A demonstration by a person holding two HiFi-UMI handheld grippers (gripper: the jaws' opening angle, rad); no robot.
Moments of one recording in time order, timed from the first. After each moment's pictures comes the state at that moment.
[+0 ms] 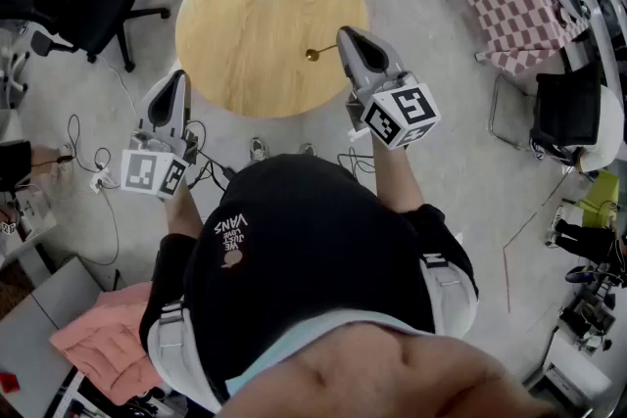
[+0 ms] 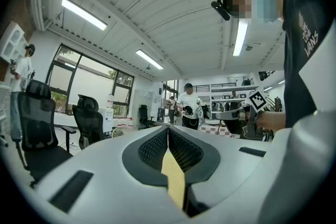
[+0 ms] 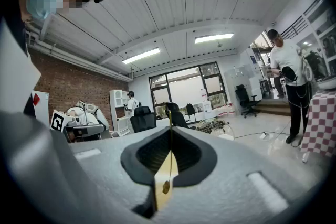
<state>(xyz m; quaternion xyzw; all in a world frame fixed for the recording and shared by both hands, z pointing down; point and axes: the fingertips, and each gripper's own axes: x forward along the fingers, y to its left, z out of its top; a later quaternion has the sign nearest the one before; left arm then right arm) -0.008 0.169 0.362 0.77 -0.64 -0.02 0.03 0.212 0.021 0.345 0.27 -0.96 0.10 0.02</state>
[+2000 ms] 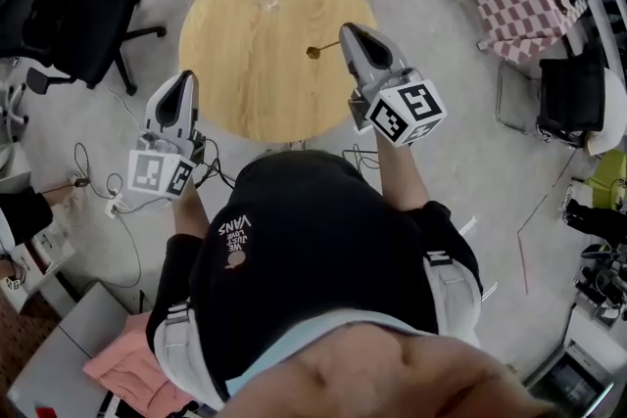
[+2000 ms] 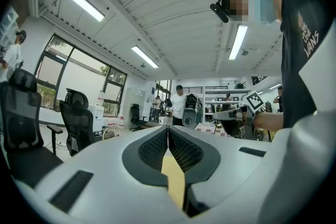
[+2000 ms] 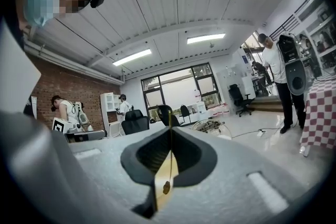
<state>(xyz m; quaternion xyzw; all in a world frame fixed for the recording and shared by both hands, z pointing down) -0.064 0.078 0.373 0.80 -0.60 -0.03 0.03 0.159 -0.052 0.351 0.30 -0.95 0.12 -0.01</state>
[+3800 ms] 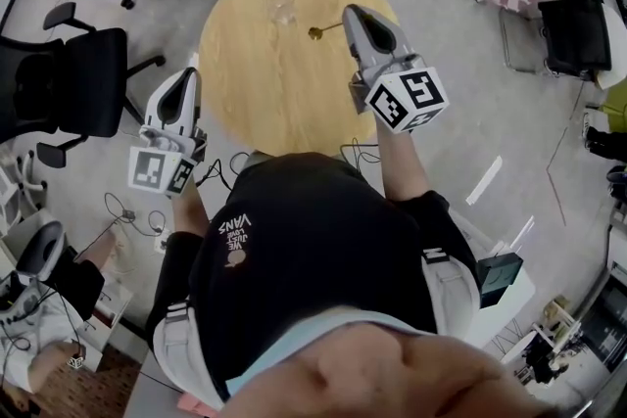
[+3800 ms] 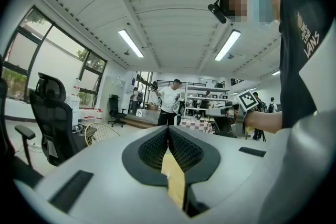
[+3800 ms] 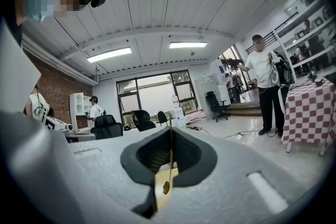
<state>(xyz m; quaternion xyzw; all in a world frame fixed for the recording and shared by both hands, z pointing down) -0.198 -0.050 0.382 0.88 -0.48 0.00 0.06 0.048 -0.140 0.354 0.44 -0.89 0.11 -0.03</state>
